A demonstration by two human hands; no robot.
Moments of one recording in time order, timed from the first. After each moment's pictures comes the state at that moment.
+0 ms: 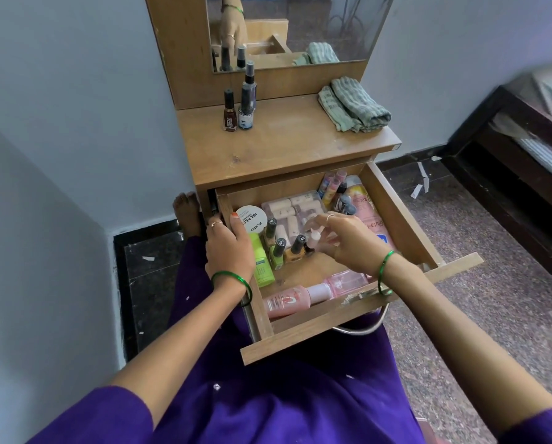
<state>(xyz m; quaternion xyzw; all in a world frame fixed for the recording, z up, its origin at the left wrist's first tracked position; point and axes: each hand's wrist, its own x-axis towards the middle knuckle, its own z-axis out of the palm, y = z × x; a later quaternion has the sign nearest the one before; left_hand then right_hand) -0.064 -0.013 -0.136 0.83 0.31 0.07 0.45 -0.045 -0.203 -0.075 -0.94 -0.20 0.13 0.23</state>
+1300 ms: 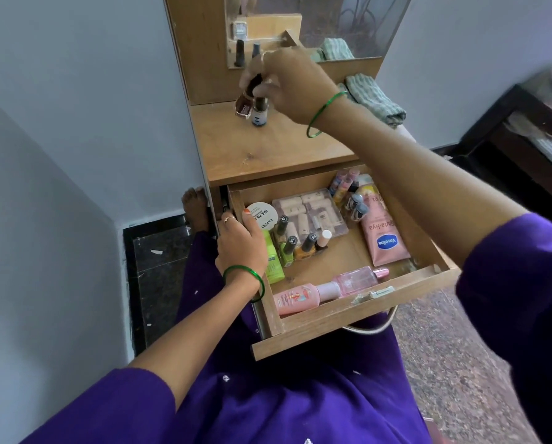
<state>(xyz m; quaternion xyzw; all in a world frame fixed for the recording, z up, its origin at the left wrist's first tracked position) -0.069 -0.016 -0.128 0.85 0.31 0.07 0.41 0.083 -0.086 0.038 -0.92 -0.34 -0.10 0.18</state>
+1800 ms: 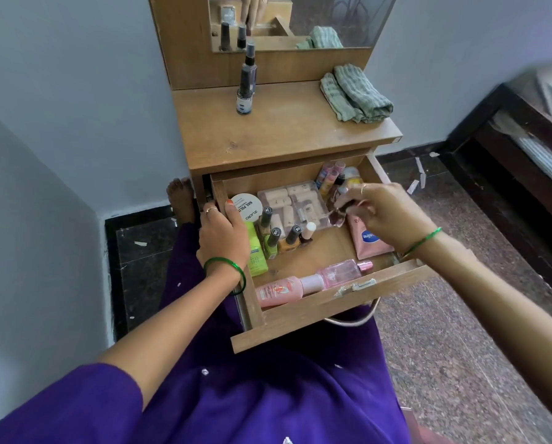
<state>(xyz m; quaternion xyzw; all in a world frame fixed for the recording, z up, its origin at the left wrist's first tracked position) -0.066 -0.016 -0.128 0.85 0.32 0.06 0.42 -0.031 -0.242 -0.036 -0.96 -0.22 0.04 0.18</state>
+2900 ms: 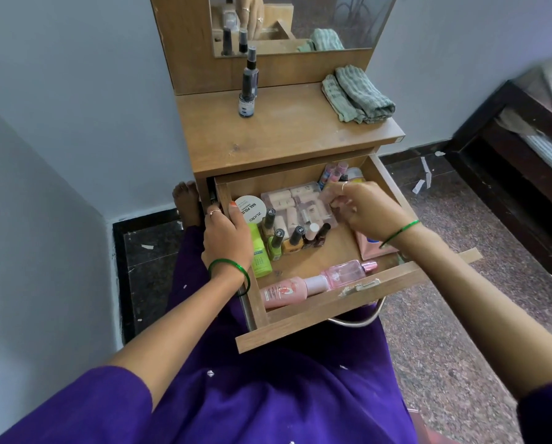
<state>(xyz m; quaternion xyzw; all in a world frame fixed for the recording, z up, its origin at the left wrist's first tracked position) -0.069 -0.018 -0.125 0.84 0.32 0.06 0.43 -0.012 -0.226 -0.061 -0.96 -0.23 0.06 0.16</state>
